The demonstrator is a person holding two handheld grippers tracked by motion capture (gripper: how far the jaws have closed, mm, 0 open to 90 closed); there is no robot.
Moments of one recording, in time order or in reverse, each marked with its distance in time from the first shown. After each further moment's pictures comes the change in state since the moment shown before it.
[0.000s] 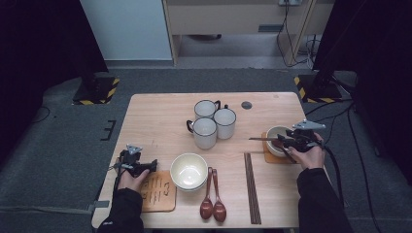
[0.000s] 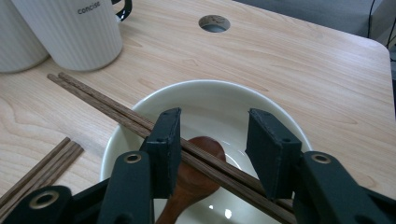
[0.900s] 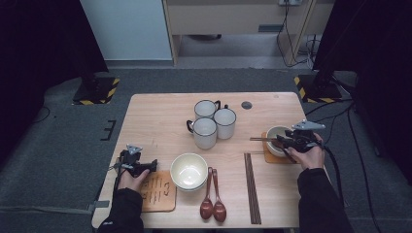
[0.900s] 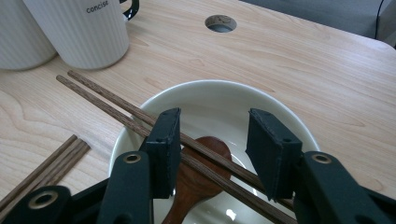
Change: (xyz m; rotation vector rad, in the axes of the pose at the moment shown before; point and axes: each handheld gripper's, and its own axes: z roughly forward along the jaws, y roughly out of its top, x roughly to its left) left arm 0.000 0.000 0.000 -0.001 0.000 -0.001; right arm 0.002 0.001 0.000 0.002 0.017 -0.018
